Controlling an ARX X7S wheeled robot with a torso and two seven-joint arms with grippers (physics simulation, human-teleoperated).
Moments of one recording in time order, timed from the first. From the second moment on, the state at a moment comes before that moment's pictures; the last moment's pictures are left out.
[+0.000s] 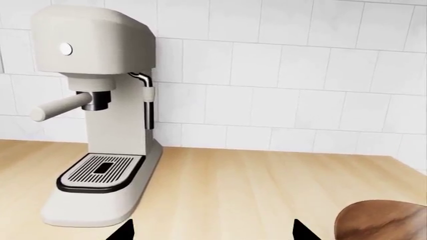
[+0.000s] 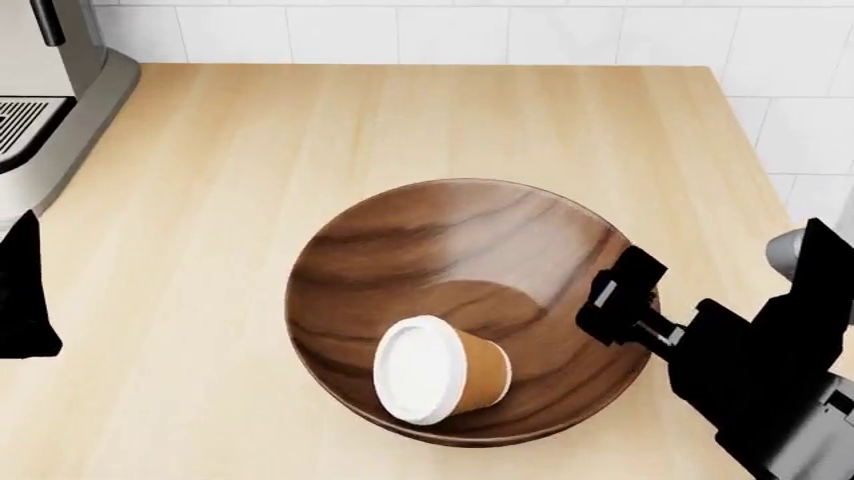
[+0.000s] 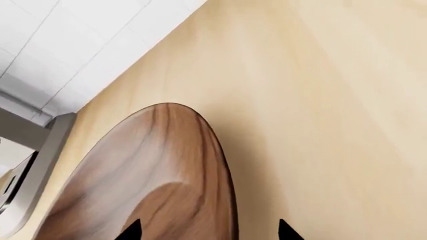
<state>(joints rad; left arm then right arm) -0.46 -0.66 -0.02 0.61 -1.04 -0.79 -0.56 0.76 0.55 -0.05 0.24 1.51 0.91 0.51</state>
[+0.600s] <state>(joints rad) -0.47 -0.66 0.00 0.60 -1.03 -0.80 -0.56 0.74 0.68 -0.14 -0.05 1.27 0.83 0.42</state>
